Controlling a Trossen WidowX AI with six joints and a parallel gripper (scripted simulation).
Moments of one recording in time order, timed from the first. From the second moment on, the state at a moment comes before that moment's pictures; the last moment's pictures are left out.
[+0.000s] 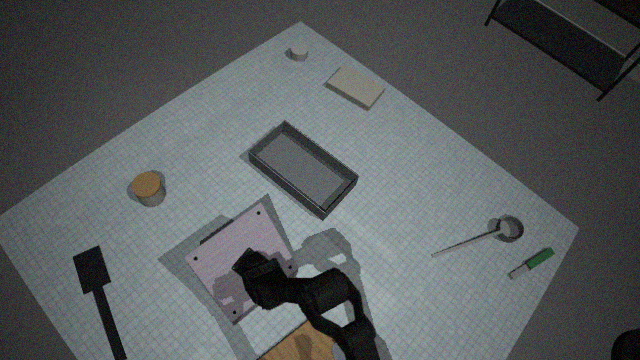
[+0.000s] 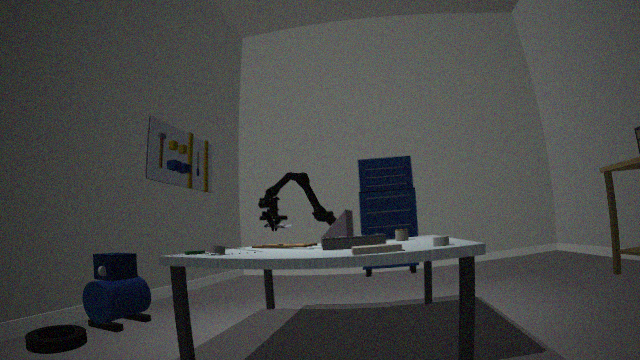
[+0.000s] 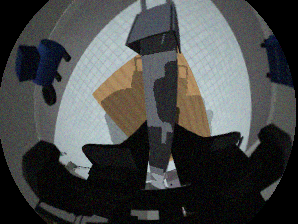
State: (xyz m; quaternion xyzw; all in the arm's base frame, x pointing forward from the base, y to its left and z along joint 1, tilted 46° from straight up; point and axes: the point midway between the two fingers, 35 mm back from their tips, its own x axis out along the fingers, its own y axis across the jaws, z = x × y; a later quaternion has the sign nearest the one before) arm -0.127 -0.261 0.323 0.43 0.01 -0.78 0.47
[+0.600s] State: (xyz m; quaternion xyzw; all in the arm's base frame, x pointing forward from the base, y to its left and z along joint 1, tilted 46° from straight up) arm -0.129 -0.269 0.318 0.43 0.01 -0.77 0.47
